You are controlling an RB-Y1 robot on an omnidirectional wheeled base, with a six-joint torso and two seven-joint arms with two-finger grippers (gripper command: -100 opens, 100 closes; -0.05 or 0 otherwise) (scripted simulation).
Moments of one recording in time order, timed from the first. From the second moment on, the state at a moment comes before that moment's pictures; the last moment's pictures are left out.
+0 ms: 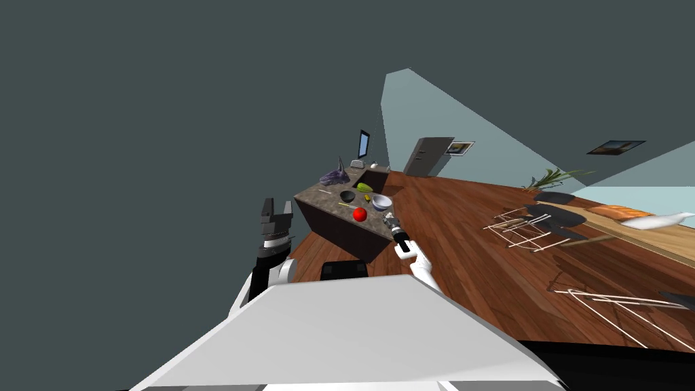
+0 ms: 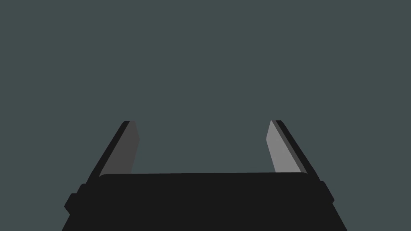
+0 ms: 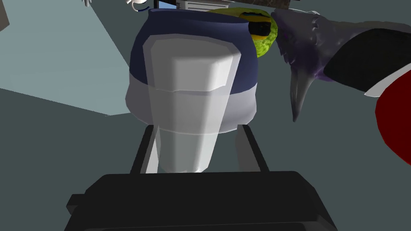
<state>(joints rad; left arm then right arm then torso) 0.53 0.04 -0.02 -2.20 -0.02 -0.63 0.02 0.14 -0.27 -0.19 -1.39 0.60 -0.26 0.78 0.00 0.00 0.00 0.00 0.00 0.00</state>
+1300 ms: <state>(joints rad) 0.53 0.04 -0.02 -2.20 -0.02 -0.63 0.02 0.16 -0.27 -0.18 -1.45 0.59 -0.22 0.74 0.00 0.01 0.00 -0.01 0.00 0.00</state>
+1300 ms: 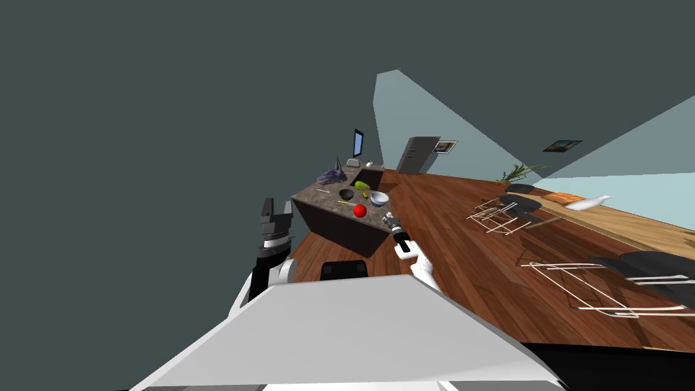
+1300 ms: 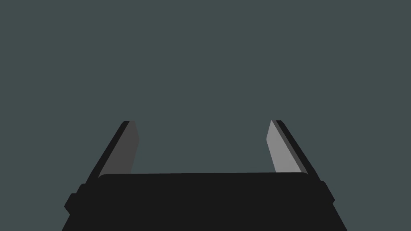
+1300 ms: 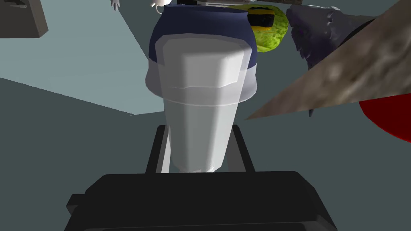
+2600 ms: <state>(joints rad) 0.53 0.04 -0.02 -2.20 -0.02 -0.63 0.02 0.03 -0.29 -0.24 -1.65 0.54 0.10 0.58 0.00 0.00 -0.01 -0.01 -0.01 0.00</state>
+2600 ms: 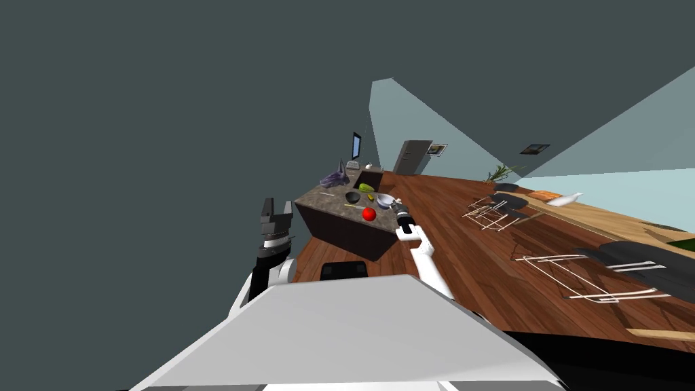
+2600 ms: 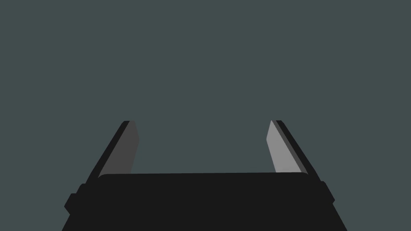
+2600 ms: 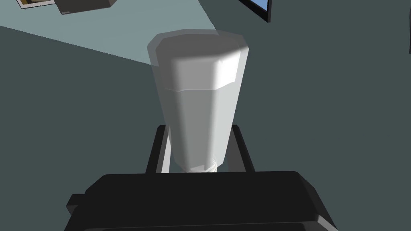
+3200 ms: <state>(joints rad) 0.53 0.04 -0.02 -2.20 -0.02 -0.63 0.02 -0.02 -0.34 -0.21 -1.69 0.54 0.23 0.55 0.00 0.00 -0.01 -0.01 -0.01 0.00</state>
